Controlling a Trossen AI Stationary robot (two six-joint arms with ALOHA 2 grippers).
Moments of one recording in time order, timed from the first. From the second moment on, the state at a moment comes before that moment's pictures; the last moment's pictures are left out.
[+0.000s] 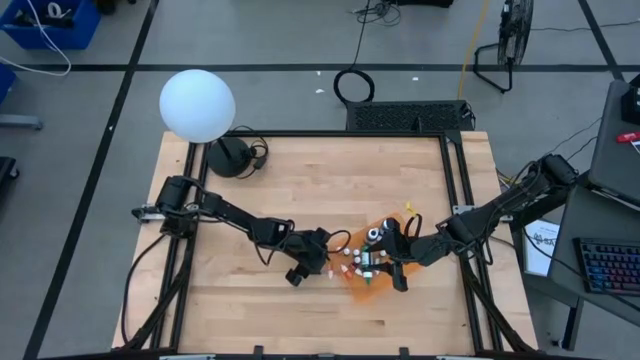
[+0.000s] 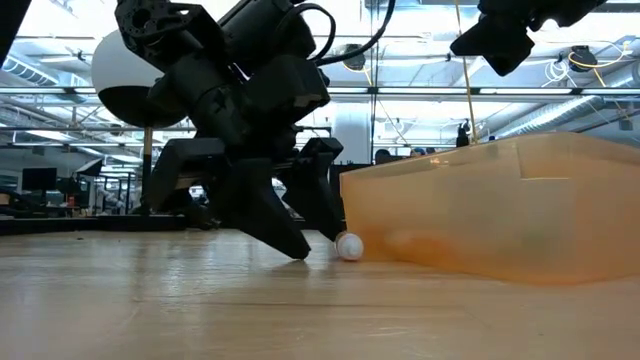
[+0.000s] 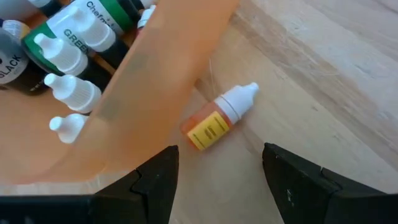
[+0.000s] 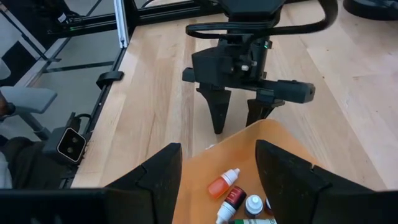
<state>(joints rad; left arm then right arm) -0.20 1.95 1.00 0.13 0.14 0.47 0.51 1.19 0.71 -0.05 0.34 0.41</state>
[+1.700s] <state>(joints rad) -0.18 1.97 1.00 0.21 0.28 0.35 0.51 1.19 0.71 -0.05 0.34 0.40</state>
